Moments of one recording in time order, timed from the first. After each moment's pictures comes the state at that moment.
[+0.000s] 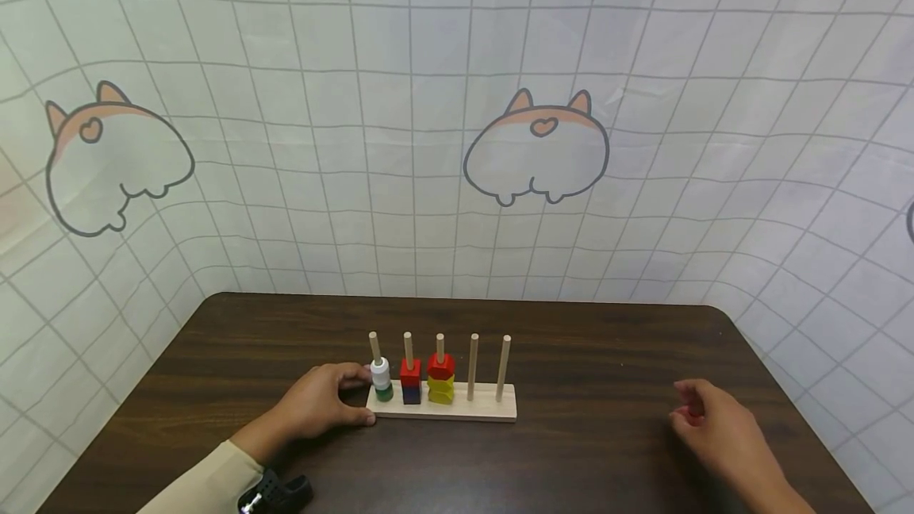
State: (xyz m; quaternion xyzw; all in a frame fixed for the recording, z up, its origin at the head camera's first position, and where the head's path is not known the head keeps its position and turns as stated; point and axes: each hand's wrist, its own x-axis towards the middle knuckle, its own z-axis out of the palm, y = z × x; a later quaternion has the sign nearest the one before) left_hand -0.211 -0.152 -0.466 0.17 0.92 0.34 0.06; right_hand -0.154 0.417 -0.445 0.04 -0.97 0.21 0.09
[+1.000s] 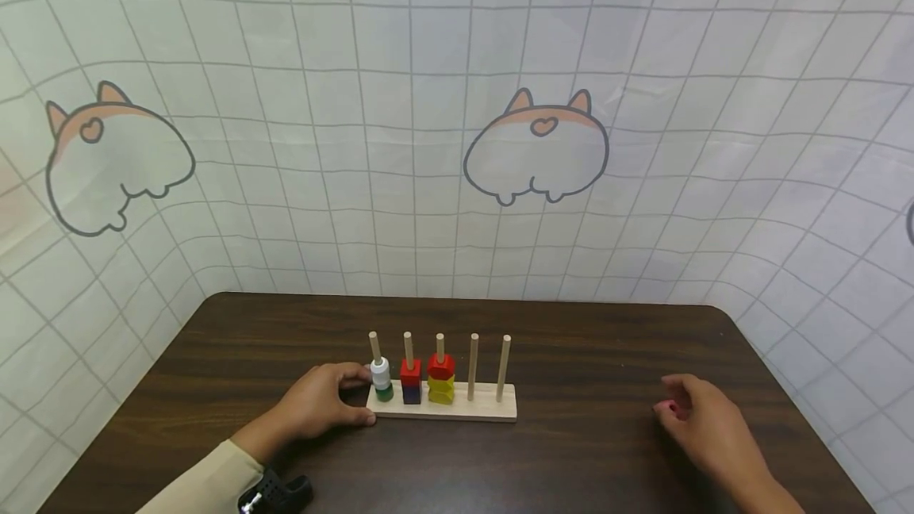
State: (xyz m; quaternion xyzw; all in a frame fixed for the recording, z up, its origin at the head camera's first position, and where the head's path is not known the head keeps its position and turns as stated) left_hand -0.211 -0.152 -0.466 0.17 0.92 0.36 0.07; right_hand -0.158 0.404 -0.446 0.05 -0.97 0.24 0.08
